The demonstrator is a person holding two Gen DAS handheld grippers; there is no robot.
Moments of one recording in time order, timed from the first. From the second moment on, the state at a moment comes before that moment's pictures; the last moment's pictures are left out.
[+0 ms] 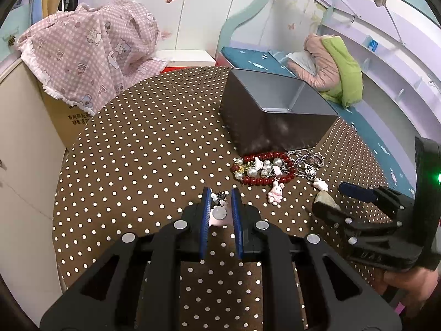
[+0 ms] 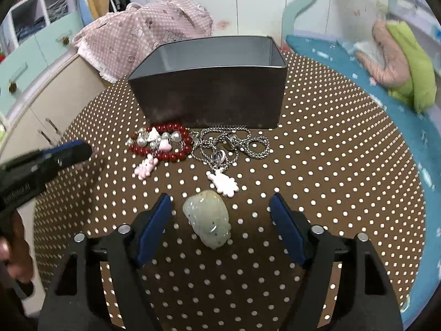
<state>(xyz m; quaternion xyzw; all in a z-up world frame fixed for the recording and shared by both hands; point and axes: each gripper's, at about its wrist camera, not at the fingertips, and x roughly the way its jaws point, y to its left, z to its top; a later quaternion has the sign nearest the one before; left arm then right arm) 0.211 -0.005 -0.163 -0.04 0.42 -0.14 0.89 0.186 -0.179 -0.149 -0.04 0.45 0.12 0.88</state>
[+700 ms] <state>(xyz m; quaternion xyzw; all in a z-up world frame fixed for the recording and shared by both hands) 0.199 -0.018 -0.117 -0.04 0.38 -0.15 0.91 0.172 -0.194 -0.097 0.01 0.40 0.20 0.90</state>
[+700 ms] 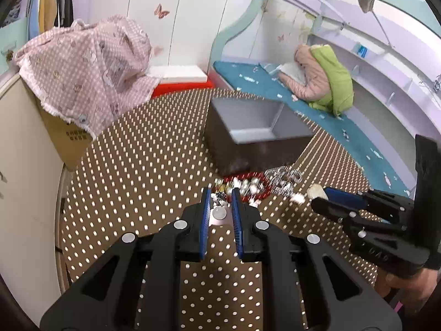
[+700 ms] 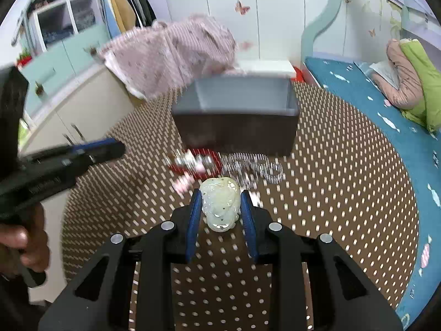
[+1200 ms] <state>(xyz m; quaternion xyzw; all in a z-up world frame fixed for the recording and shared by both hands) 0.285 -0.043 -0.029 -0.04 0.31 -0.19 0.93 0.270 -0.209 -0.043 0.01 0.35 0.19 0.92</state>
